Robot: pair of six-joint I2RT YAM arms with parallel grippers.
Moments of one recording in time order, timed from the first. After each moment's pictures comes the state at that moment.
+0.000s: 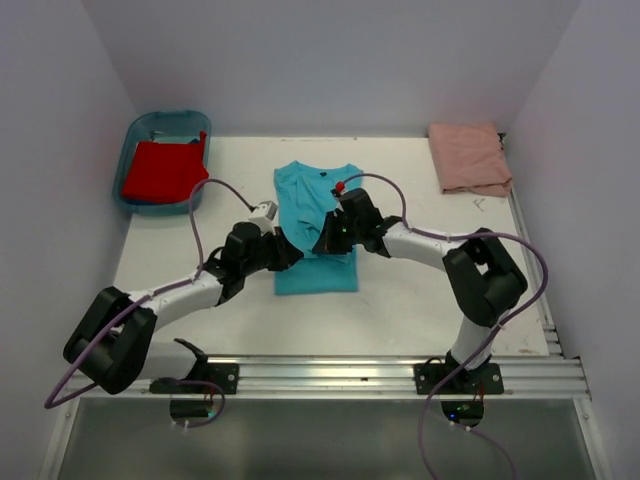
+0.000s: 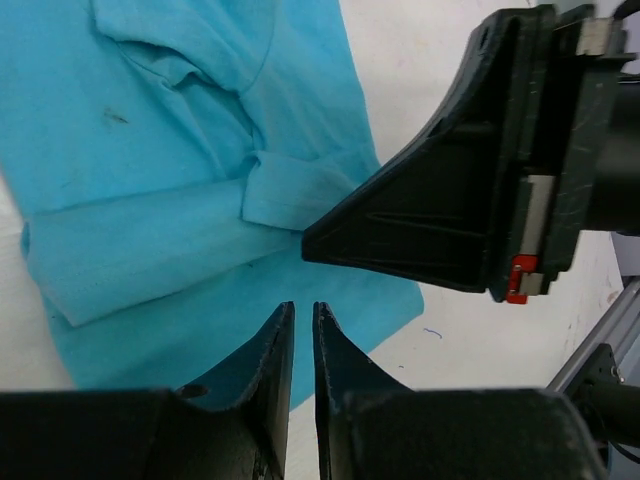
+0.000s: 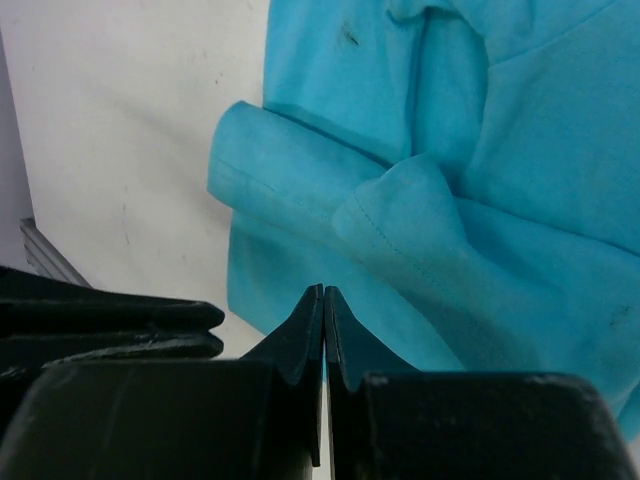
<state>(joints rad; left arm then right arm) -0.54 1.31 0.53 0.30 0.18 -0.63 0.65 1.78 1.08 -0.06 -0.28 0.70</state>
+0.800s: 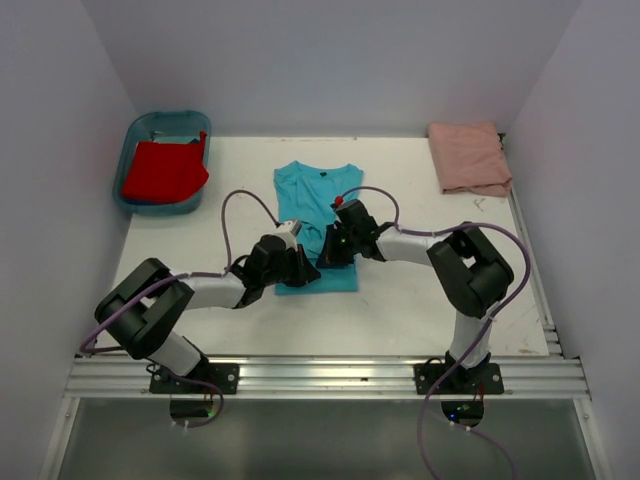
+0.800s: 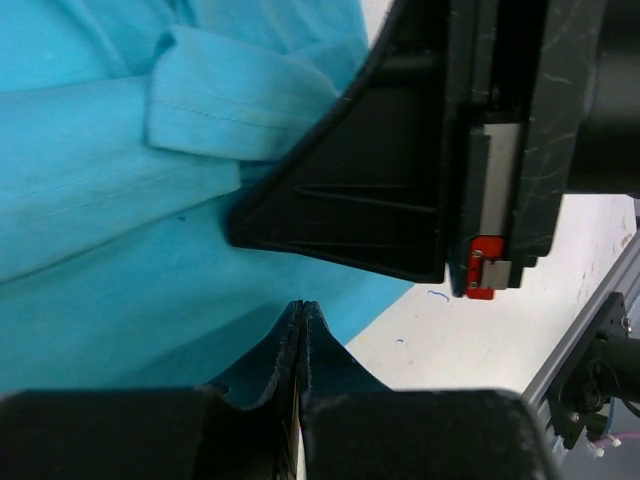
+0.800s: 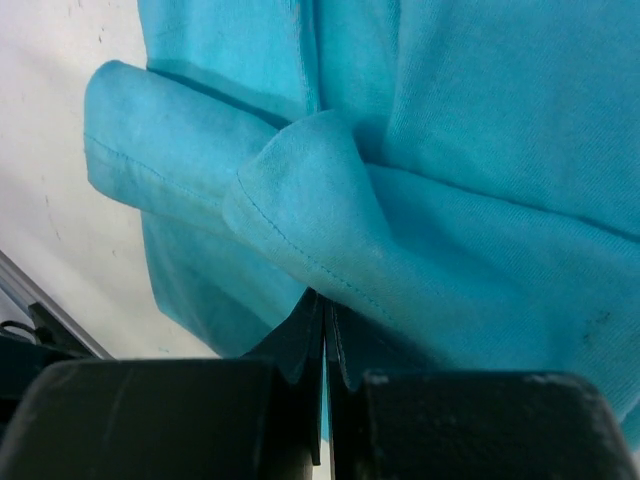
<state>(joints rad) -0.66 1.52 0.51 0.44 0.18 -0.69 0.66 1.87 1.05 -0.06 -0.29 0.71</state>
